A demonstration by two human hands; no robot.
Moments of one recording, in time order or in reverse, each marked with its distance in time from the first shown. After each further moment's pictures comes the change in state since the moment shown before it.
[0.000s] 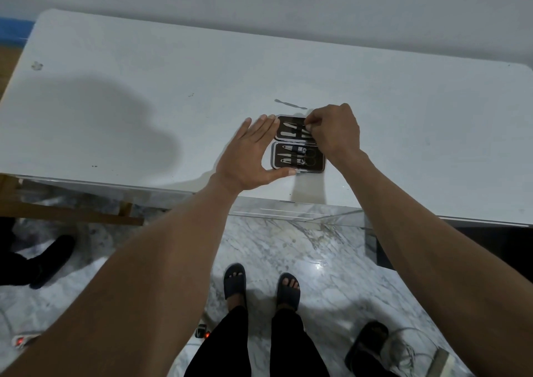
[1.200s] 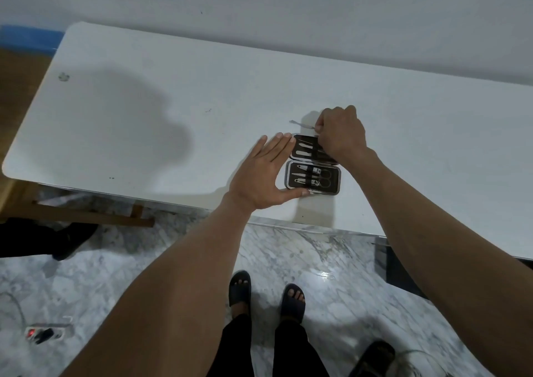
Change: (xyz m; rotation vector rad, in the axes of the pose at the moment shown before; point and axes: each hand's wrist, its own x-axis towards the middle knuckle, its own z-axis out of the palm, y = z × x) left_hand 0.001 0.002 0.000 -0.021 0.045 0.008; right_hand 0.048 -0.019 0.007 -0.302 -0.117 -0.096
